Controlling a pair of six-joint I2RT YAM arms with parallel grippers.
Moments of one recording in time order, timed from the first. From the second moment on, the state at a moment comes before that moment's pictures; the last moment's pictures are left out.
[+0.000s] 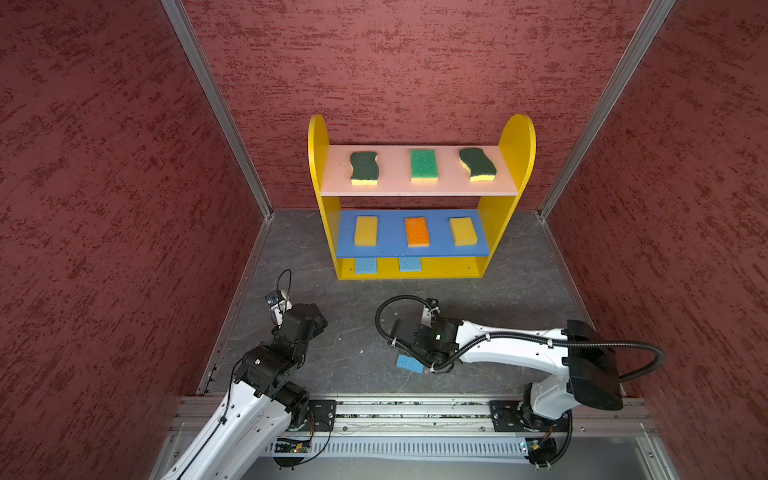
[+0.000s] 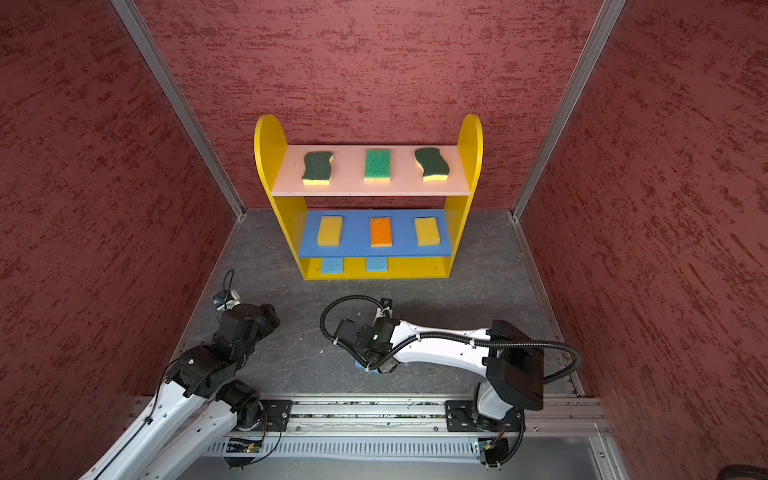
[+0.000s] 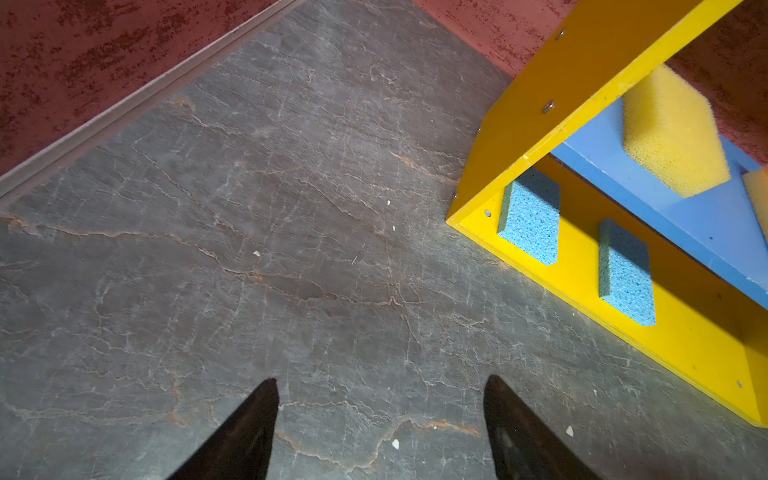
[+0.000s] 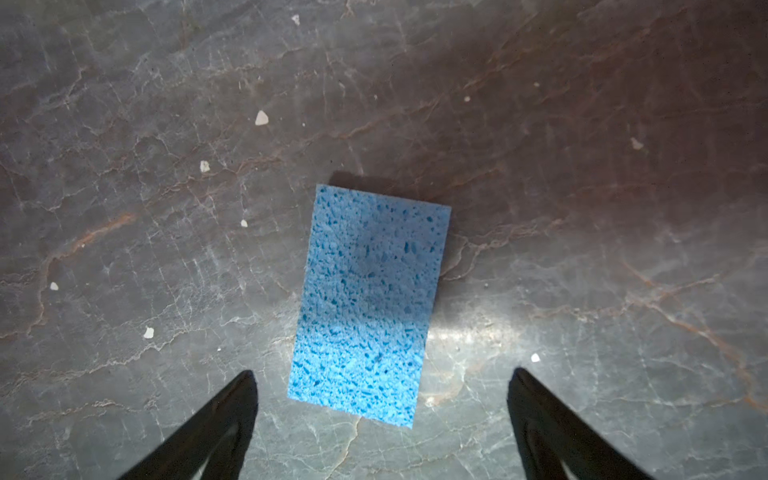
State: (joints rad) left arm -0.44 0.50 0.55 -0.80 -0.47 -0.85; right arm 1.23 1.60 1.12 -0.87 0.33 1.38
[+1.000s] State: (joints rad) left arm -0.40 0.45 0.55 -0.82 -0.32 -0.82; right arm 1.22 1.80 1.14 -0.80 0.13 1.40
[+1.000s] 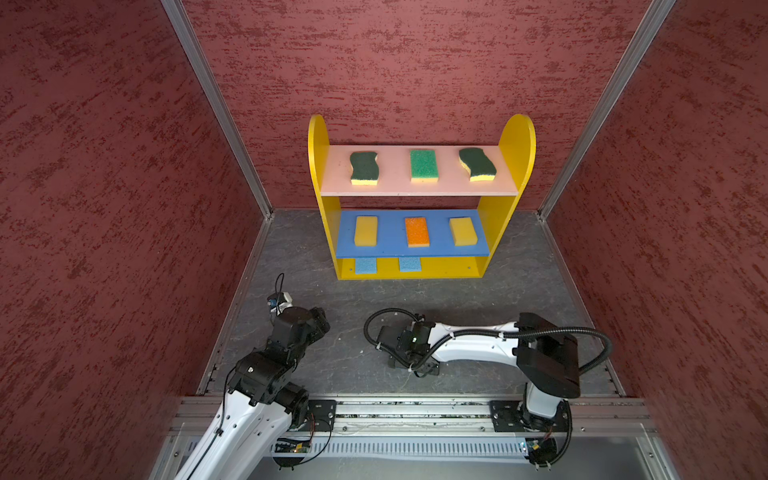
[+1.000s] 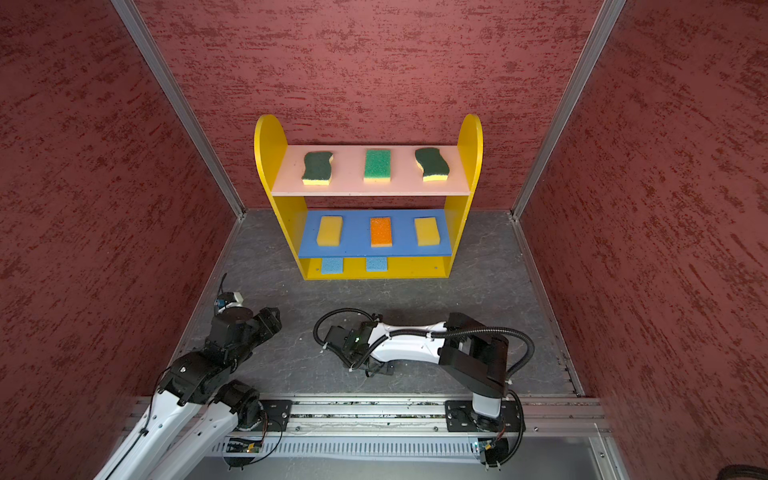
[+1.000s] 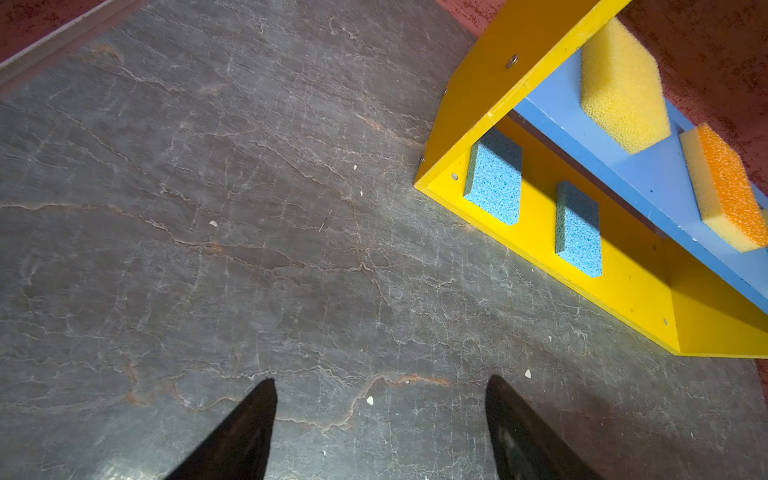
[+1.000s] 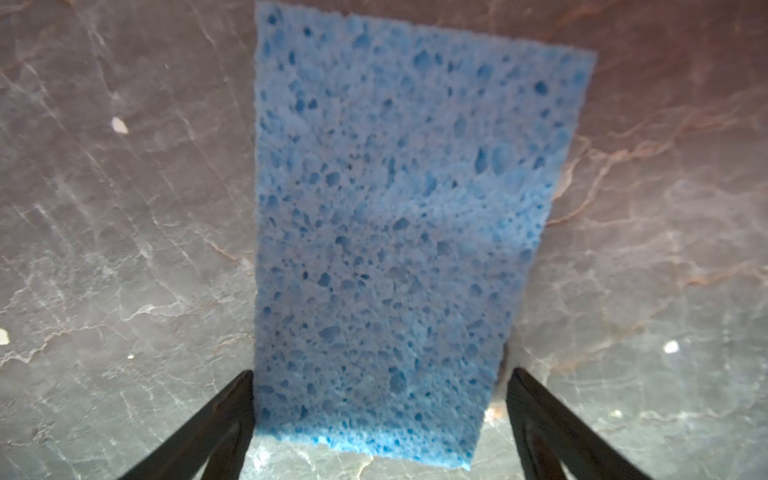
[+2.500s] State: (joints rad) left arm -0.44 0.45 0.53 -0.88 -0.41 -0.85; right arm 1.19 1.46 0.82 -0.80 0.25 1.24
